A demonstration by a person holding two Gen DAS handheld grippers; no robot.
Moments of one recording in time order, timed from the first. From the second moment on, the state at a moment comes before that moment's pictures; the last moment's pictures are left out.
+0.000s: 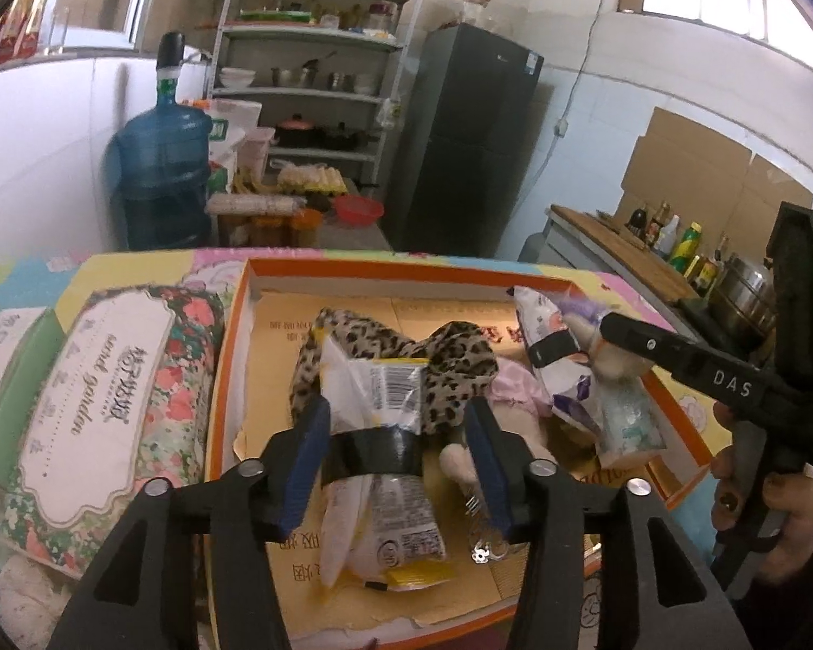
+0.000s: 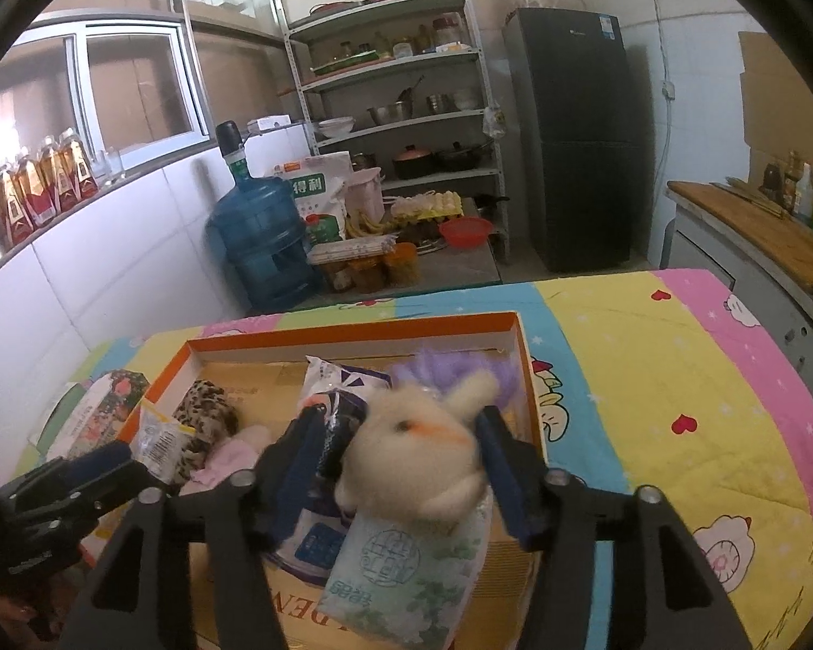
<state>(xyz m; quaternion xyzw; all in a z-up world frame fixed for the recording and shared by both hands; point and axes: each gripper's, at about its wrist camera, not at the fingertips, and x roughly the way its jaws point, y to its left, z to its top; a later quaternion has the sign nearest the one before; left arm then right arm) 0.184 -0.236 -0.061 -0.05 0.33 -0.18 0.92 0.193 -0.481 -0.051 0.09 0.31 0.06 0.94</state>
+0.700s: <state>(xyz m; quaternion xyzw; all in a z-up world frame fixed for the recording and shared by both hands) 0.141 -0.225 -0.024 -0.05 0.27 -0.19 0.94 0.172 -0.481 -0.035 0.12 0.27 0.08 0.95</state>
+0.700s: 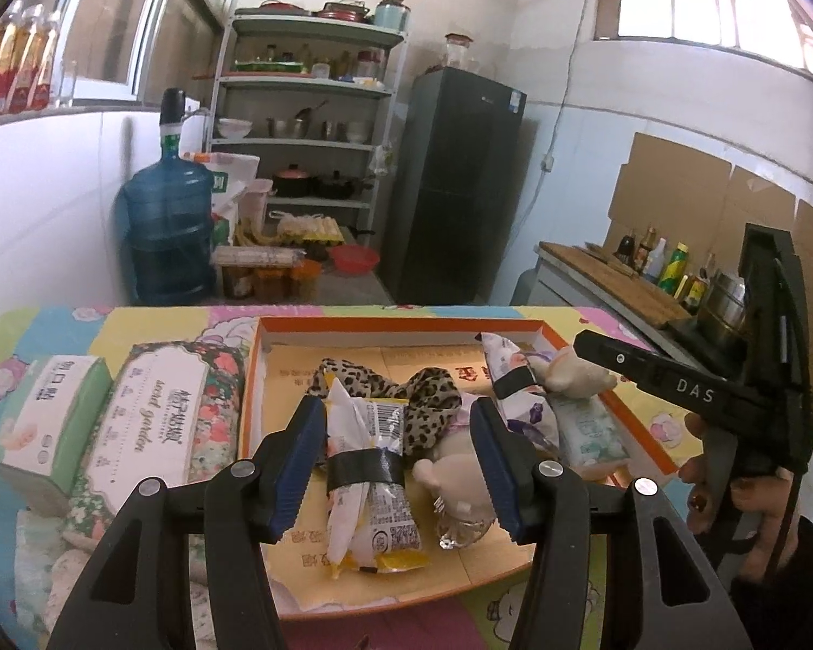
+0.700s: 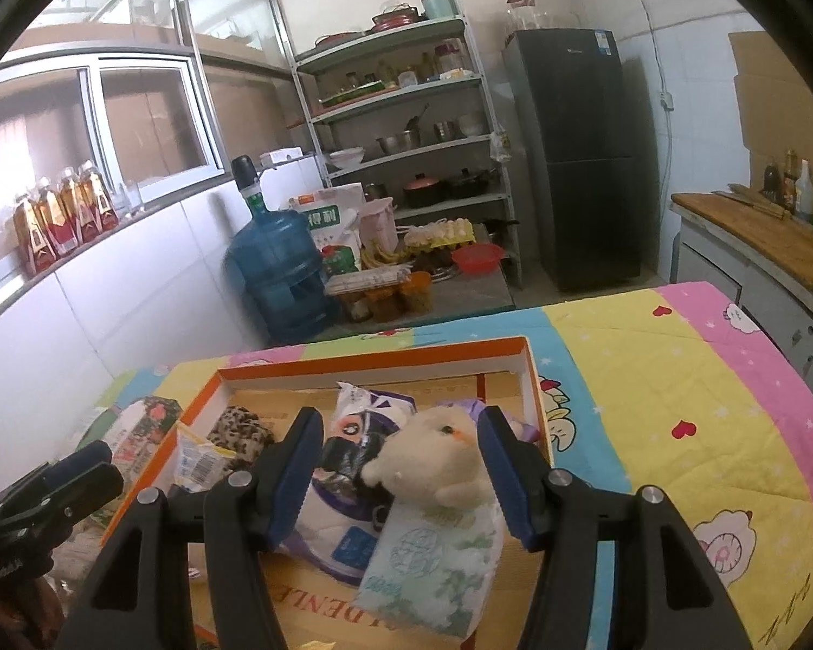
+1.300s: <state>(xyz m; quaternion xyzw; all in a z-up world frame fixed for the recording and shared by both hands) 0.107 -0.183 -0.005 -0.07 0.25 -0.18 0.95 0.126 -0.454 -0.004 0.12 0.25 0.08 0.96</state>
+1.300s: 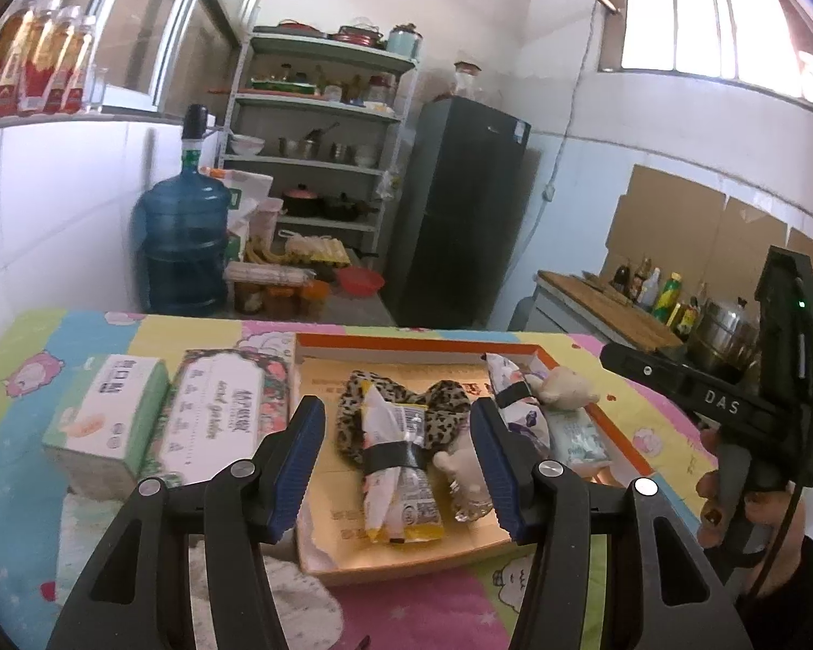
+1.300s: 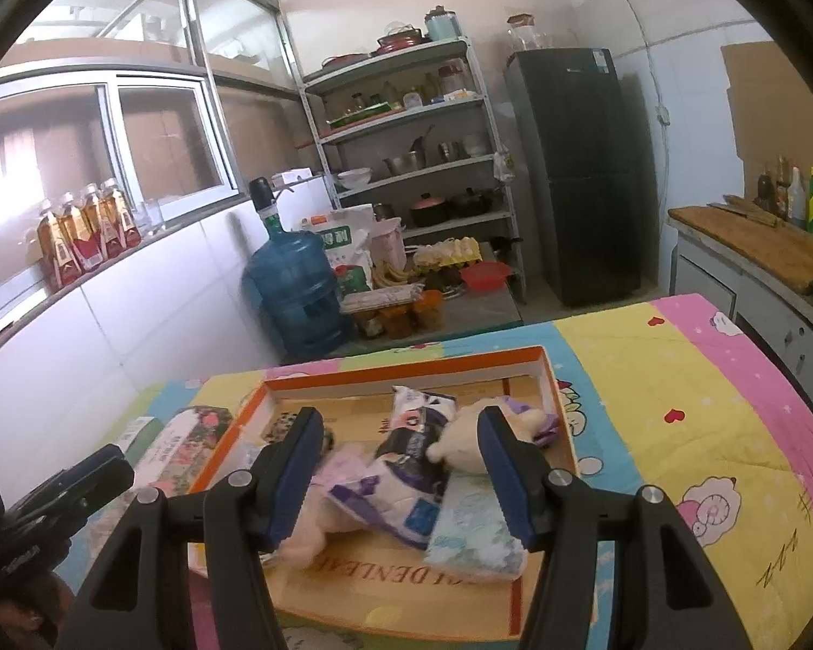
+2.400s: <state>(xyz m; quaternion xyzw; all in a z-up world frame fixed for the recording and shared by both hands) 0.038 -0.054 -0.008 -0.13 0.22 -0.13 0.96 0.067 -0.333 0.016 0.08 0.24 0.12 0.96</state>
